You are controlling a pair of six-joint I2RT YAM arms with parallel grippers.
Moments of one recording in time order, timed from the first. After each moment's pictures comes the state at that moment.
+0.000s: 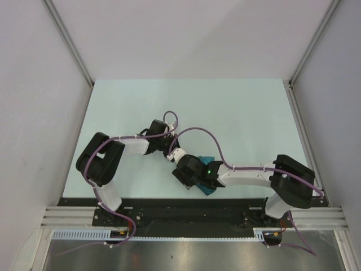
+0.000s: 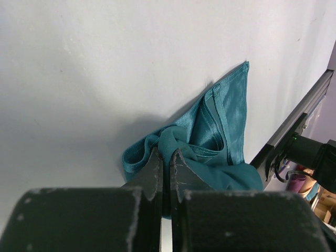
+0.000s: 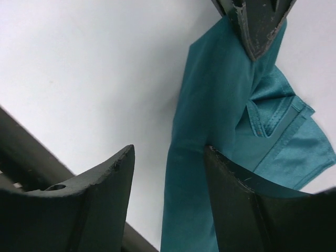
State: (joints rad) left arm -0.50 1.77 0.84 0.02 0.56 -0.60; right arm 1.18 1.57 0.89 -0.21 0.25 0.22
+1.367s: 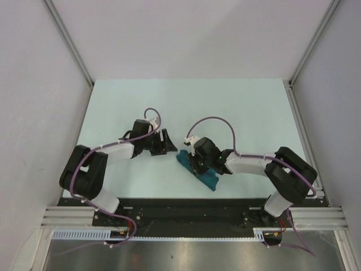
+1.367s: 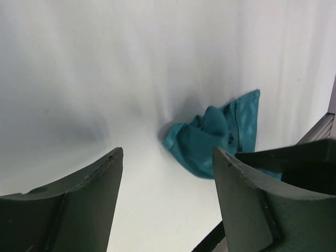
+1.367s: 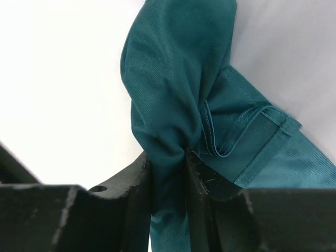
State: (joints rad) left arm -0.36 1.58 0.74 0.03 0.48 -0.57; right arm 0.92 1.61 0.79 -0.06 -0.03 0.25
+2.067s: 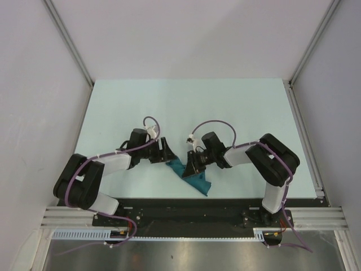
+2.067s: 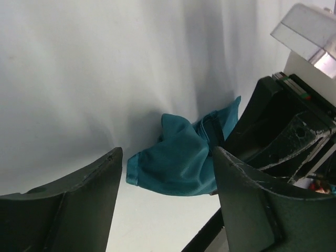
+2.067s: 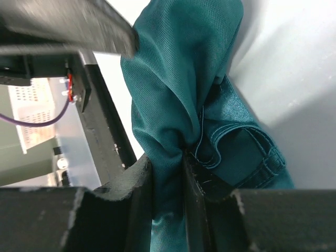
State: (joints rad) left arm -0.37 1.45 0.53 0.16 0.52 -0.58; right arm 0.72 1.83 0.76 0.30 -0.78 0.53
